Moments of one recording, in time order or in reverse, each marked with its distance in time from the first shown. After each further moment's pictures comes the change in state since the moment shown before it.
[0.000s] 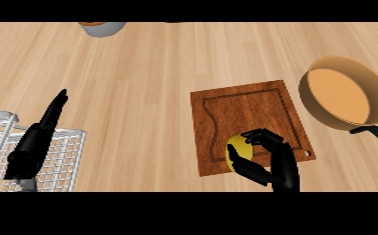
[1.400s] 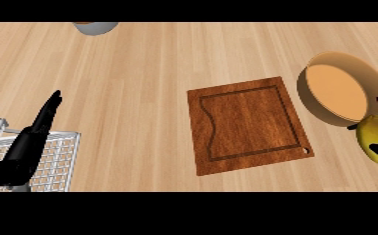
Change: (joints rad) left arm 0.035 0.000 0.016 -0.059 0.014 -0.016 -0.010; right arm -0.263 -0.755 -0.402 0.161 -0.376 0.933 -0.602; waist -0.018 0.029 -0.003
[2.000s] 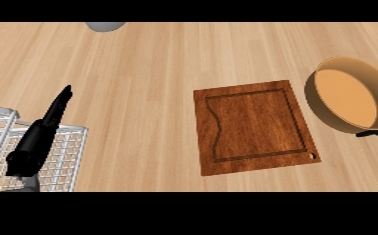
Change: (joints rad) left arm -0.050 0.002 -0.036 0.031 -0.003 -0.013 0.011; right arm -0.097 -0.265 -0.151 0.199 -0.009 0.117 -0.141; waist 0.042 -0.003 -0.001
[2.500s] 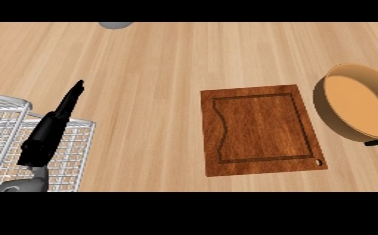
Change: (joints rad) left arm -0.056 0.003 -0.045 0.031 0.000 -0.008 0.031; right arm -0.066 -0.108 0.068 0.014 0.105 -0.027 -0.035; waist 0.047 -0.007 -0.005
